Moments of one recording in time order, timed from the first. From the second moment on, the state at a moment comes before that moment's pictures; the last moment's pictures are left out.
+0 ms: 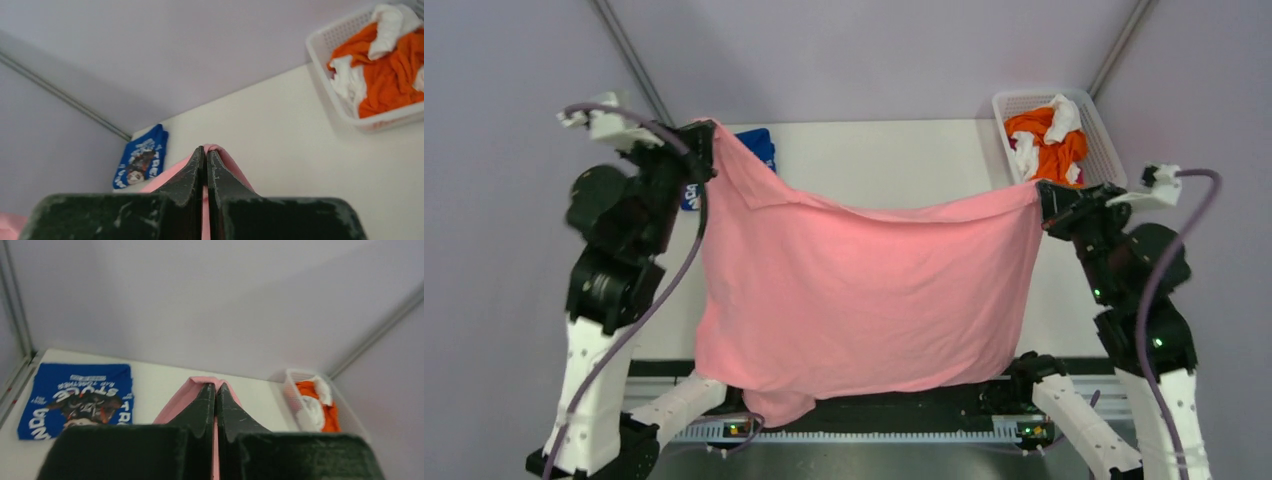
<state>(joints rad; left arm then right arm) -0.34 0.89 1.62 -0.48 -0.17 -0.37 0.25 0.57 1.21 -0.52 0.13 0.56</state>
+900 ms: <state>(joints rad) -0.15 2.21 1.97 -0.37 -0.08 -0.45 0.07 1.68 1.11 -0.07 0.18 0.53</state>
